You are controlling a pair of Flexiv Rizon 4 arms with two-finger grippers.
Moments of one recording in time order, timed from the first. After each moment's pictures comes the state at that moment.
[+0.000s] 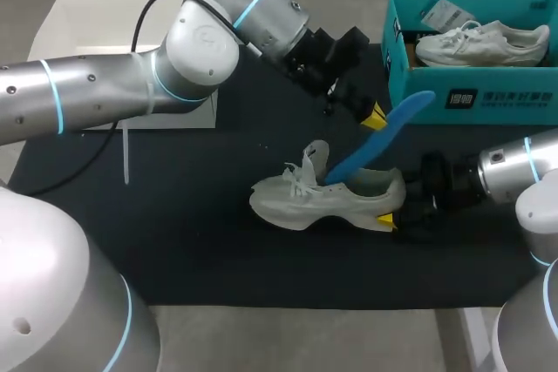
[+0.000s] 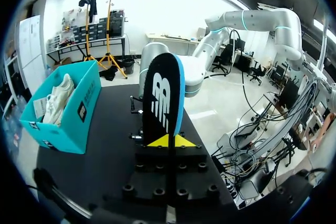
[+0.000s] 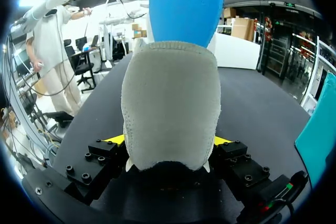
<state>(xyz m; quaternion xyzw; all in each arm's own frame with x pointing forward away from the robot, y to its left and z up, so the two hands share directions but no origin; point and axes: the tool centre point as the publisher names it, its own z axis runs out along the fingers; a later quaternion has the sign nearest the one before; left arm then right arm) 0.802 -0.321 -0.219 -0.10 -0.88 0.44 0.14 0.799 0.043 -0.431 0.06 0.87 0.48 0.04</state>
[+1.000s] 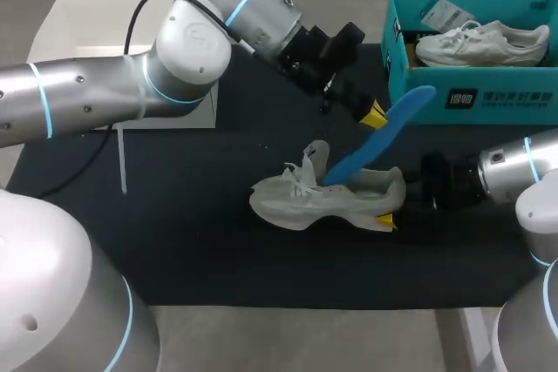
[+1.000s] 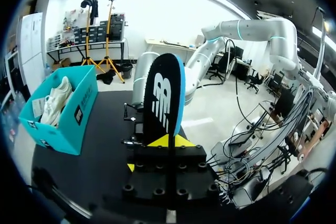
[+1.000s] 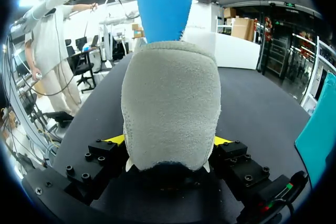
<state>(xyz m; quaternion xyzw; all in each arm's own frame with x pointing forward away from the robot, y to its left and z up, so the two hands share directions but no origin) 0.782 -0.315 -0.193 -0.08 -0.87 0.46 0.16 0.799 0.043 -0.431 0.06 0.87 0.48 0.04</state>
